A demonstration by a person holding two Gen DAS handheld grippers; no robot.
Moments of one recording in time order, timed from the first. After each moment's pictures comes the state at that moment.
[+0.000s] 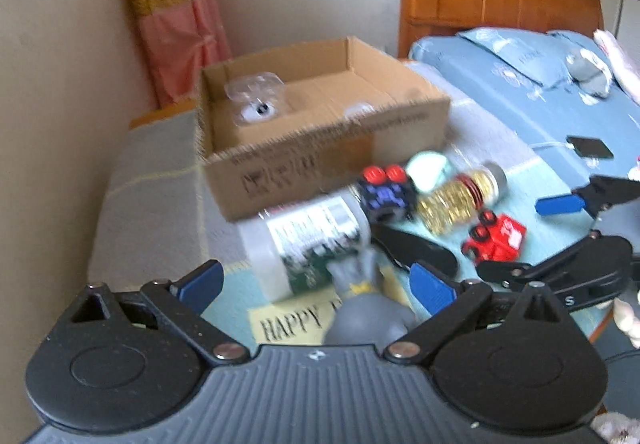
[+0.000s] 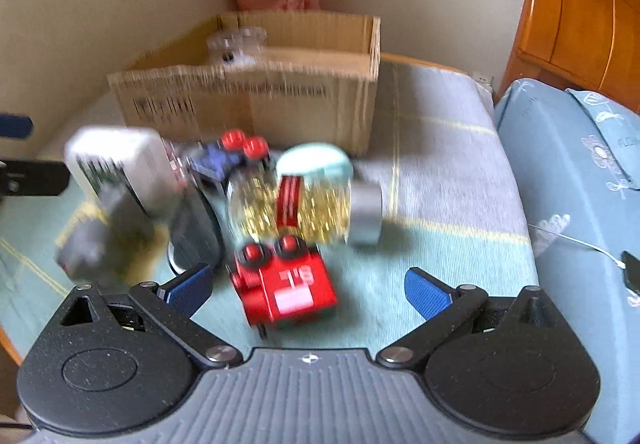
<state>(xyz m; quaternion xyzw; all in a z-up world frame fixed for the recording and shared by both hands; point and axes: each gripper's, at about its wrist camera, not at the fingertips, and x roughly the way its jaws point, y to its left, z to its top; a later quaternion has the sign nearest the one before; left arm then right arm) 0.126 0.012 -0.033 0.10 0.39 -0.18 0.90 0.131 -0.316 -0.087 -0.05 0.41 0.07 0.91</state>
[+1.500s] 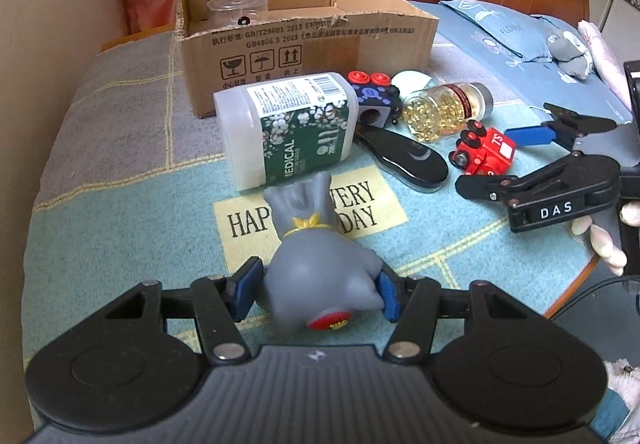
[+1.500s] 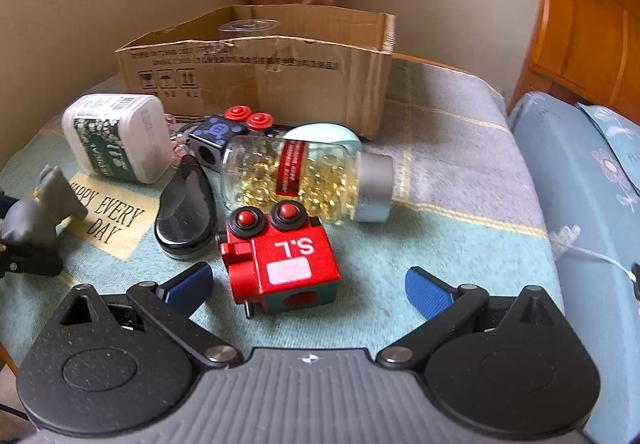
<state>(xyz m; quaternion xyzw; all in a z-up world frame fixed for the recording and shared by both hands) 0.101 0.037 -0.086 0.07 0.44 -0.21 0.87 0.130 -0.321 -0.110 -0.06 0.38 0.12 0.91</state>
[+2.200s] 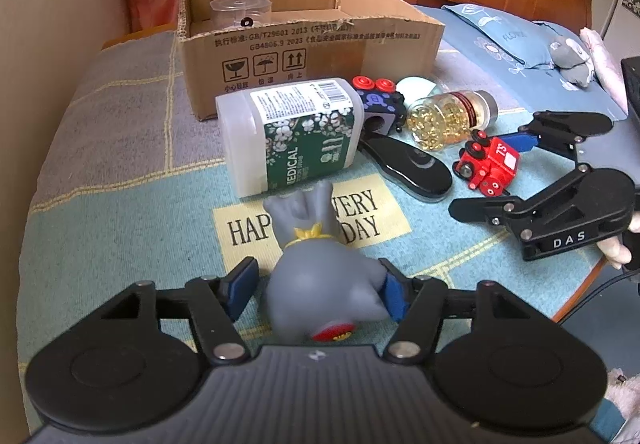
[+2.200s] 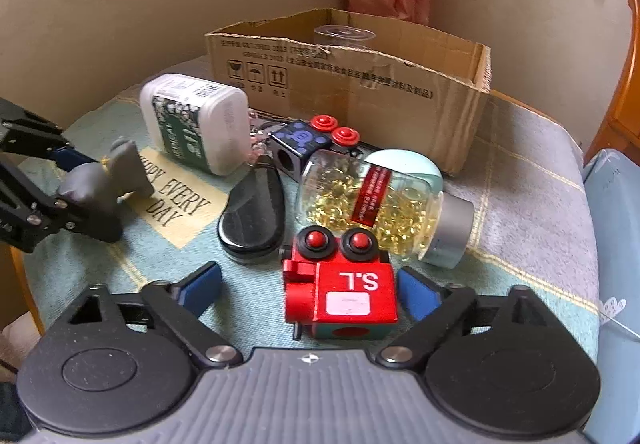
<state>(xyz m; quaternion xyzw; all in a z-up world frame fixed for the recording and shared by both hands) 0.106 0.038 -0.087 0.05 0.44 -0.21 0.87 0.132 -0.311 -0.103 -0.11 0.37 0.24 0.89</state>
